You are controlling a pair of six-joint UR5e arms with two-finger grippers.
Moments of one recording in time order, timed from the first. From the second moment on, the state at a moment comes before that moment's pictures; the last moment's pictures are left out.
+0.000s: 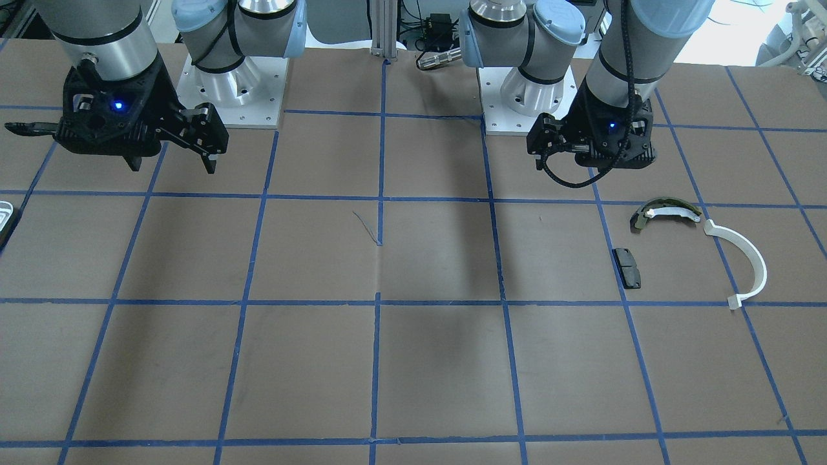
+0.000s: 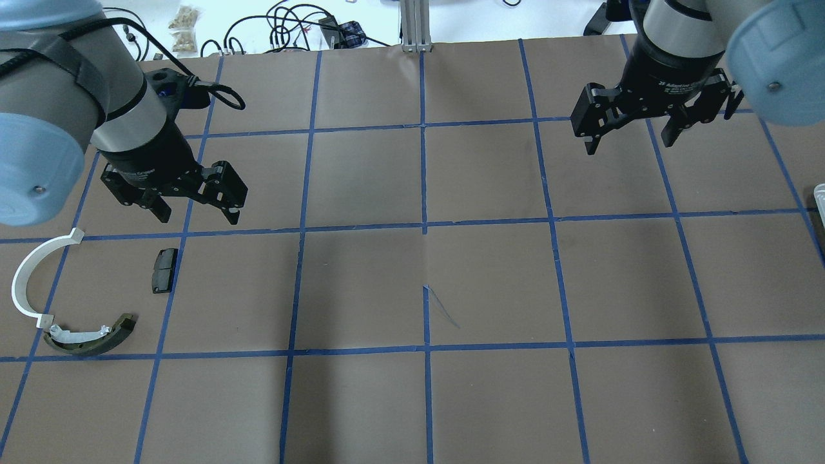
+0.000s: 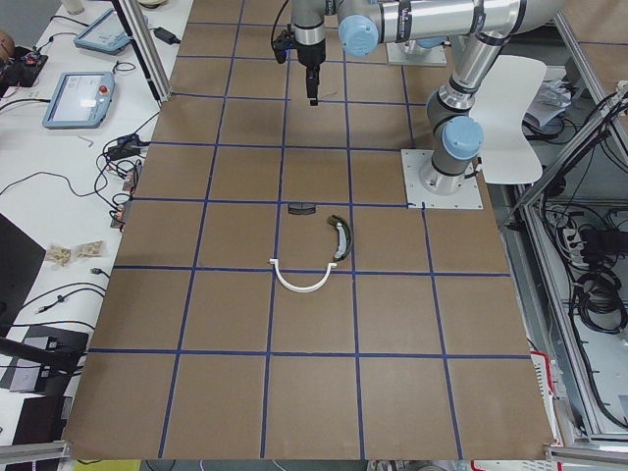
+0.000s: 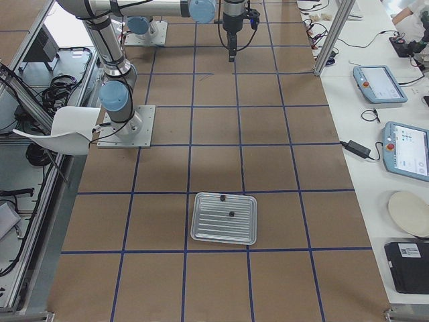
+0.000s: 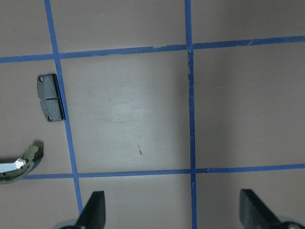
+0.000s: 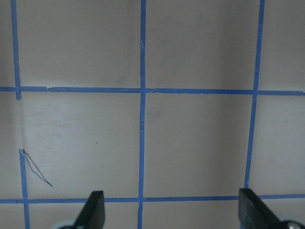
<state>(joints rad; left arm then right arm) -1.50 -1.50 -1.75 -1.55 1.63 0.11 1.57 -1.57 1.58 -1.59 -1.64 -0.04</state>
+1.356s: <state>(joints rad) -1.50 -1.51 -1.75 -1.55 1.63 0.11 1.54 -1.55 1.56 -1.63 -1.54 -0.16</state>
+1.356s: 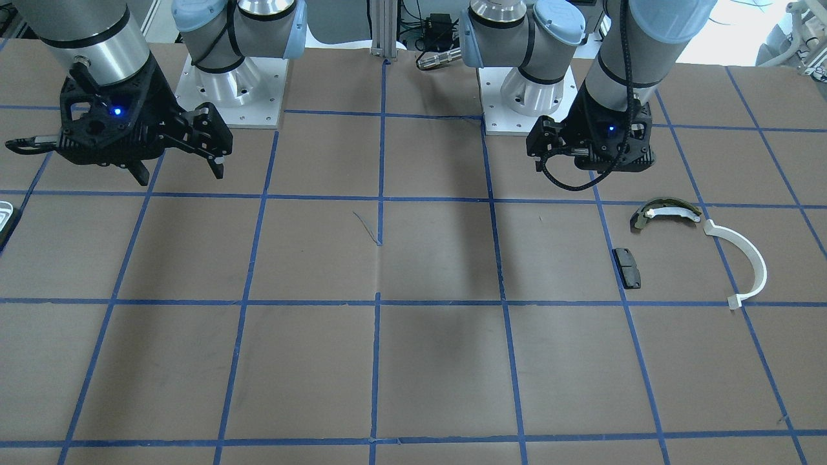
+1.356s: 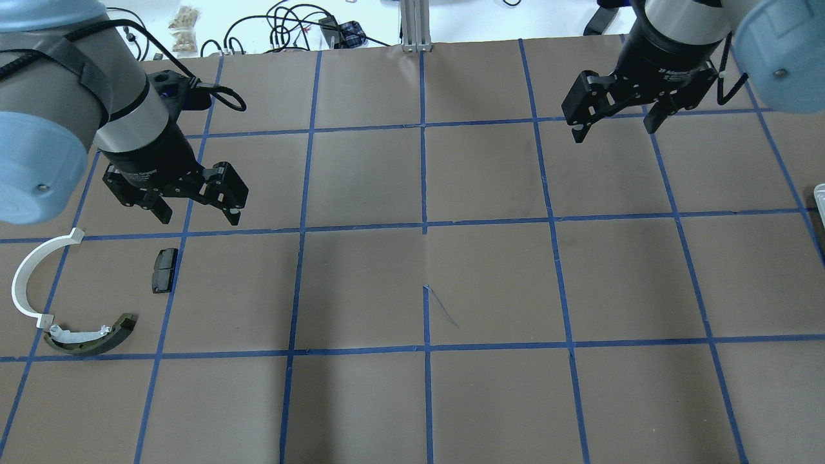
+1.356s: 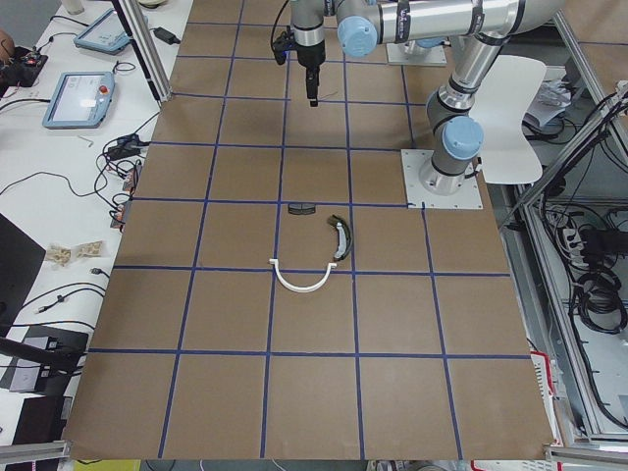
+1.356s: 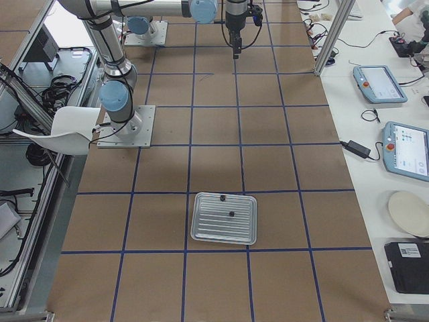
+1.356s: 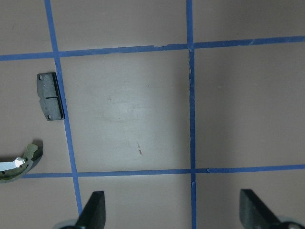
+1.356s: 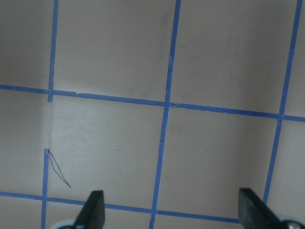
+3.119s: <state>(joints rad) -1.51 -1.46 -1.81 -1.50 1.62 0.10 0.69 -1.06 1.57 -2.11 -1.64 -1.28</state>
